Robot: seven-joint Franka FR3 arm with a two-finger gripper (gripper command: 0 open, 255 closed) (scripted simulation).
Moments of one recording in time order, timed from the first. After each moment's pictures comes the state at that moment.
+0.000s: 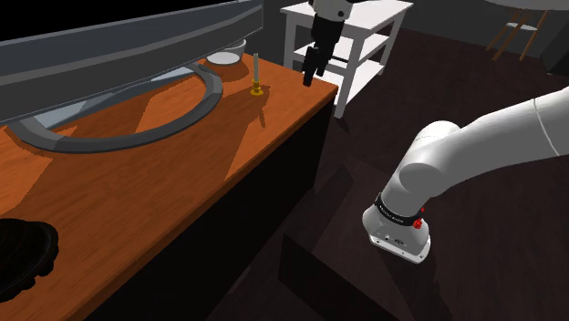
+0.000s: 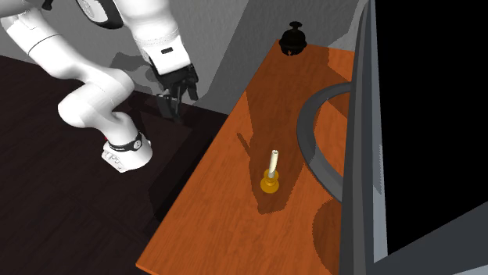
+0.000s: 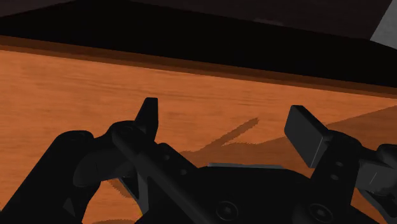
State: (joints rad) arm -0.02 -0.67 -0.03 -2.38 0.05 1.79 -0.19
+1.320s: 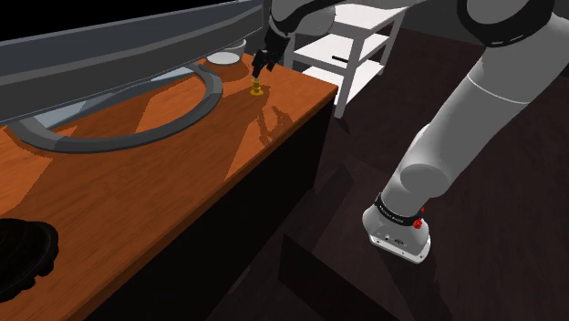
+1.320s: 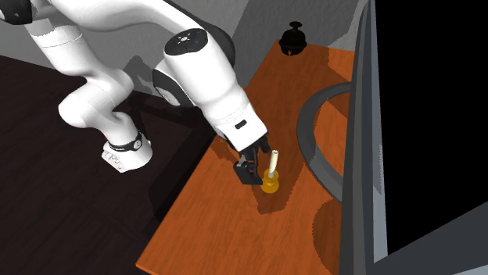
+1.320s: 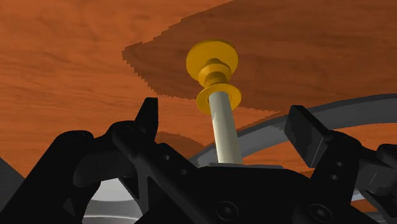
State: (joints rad) arm 0.02 -0.10 -0.13 -2.15 0.24 2.42 -0.39
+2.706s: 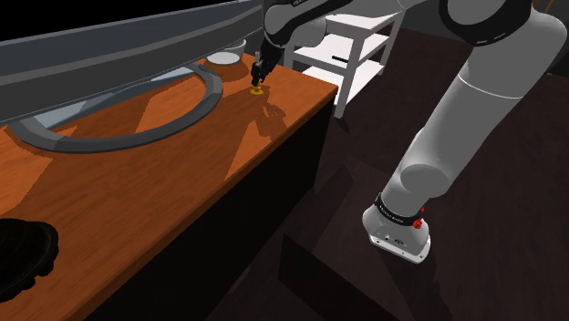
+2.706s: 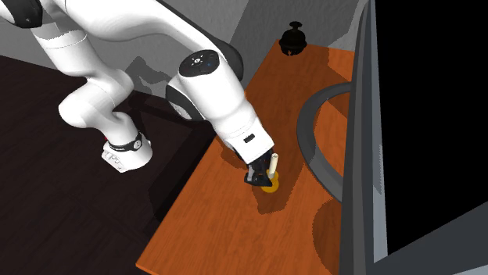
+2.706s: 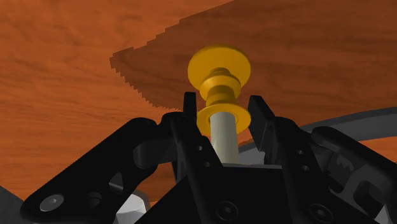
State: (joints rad) arm 0.02 -0.03 -0.13 -2.16 0.27 2.50 -0.41
